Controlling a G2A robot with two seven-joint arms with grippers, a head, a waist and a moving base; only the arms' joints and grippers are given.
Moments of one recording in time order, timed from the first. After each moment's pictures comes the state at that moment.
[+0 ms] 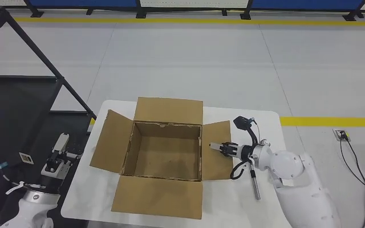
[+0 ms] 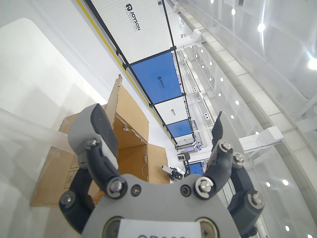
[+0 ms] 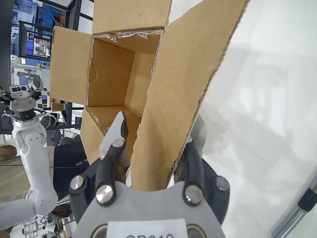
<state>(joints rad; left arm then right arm) 1.55 -1.22 -1.96 -1.97 -0.19 -0.11 -0.38 -0.93 -1.27 1.38 -1.59 -0.44 0.00 1.06</state>
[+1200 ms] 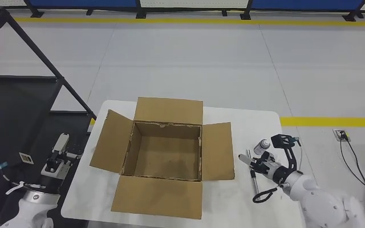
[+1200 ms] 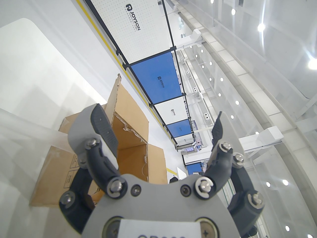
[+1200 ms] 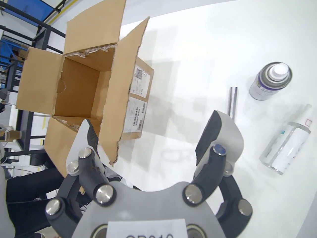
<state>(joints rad) 1.55 -1.22 -1.96 -1.97 -0.19 -0.11 -0.38 -1.33 -1.21 1.64 -2.02 -0.71 0.08 0.95</state>
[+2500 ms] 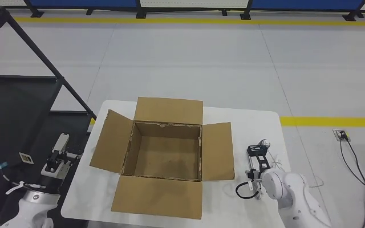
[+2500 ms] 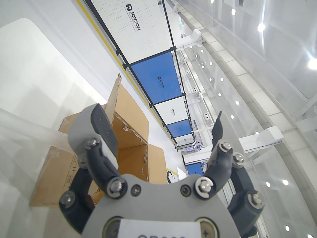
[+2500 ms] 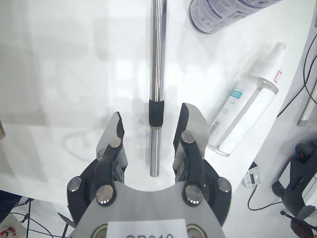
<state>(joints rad) 1.55 -1.22 -1.96 -1.97 -0.19 -0.11 -0.38 -1.09 -1.21 1.34 -1.57 -1.22 0.18 1.15</state>
